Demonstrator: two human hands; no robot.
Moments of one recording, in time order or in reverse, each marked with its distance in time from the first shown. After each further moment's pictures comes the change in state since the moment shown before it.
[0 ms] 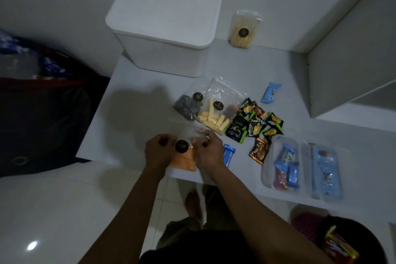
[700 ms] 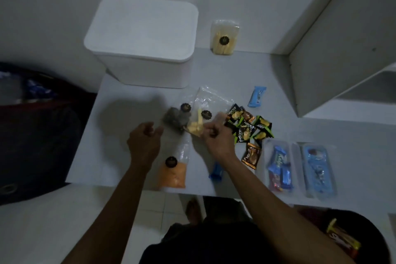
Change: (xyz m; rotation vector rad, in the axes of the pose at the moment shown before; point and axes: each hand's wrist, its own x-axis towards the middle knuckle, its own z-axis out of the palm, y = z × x) left_hand 0.025 0.067 -0.008 0.212 0.049 0.231; right_hand 0.032 -0.048 -0.050 -0.177 0.094 -0.162
